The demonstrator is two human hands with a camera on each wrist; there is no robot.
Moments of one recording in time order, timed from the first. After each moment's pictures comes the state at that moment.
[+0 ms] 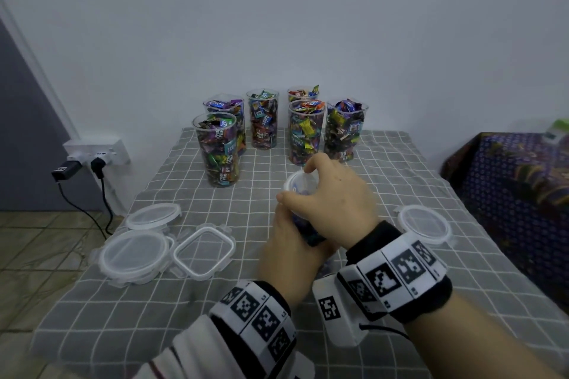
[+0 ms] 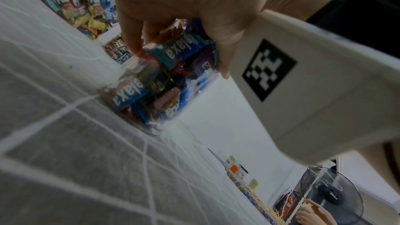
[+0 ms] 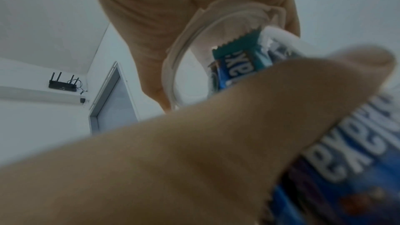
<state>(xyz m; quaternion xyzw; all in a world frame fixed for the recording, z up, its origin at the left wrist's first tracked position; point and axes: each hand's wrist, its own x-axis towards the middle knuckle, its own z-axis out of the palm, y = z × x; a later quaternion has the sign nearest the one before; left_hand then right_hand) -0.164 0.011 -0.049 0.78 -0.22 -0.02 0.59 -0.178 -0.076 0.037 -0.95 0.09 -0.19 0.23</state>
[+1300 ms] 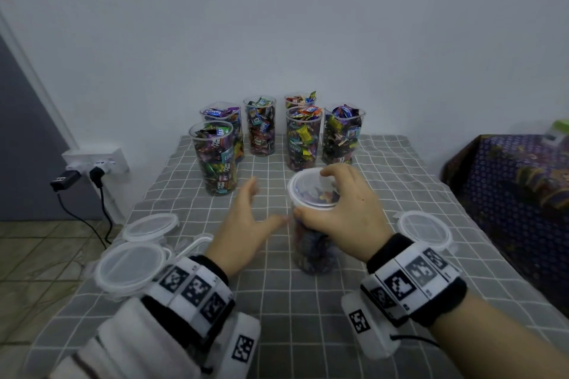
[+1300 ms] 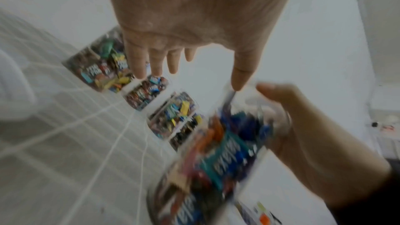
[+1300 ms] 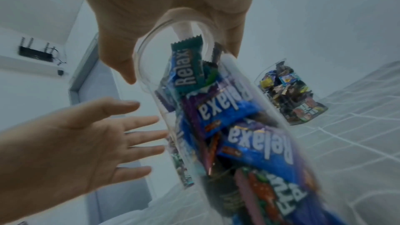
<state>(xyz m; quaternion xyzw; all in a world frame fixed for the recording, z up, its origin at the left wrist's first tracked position) -0.111 0.055 -0.020 0.81 -0.20 -0.06 0.55 -0.173 -0.112 0.007 -0.90 0.03 -0.28 0.33</state>
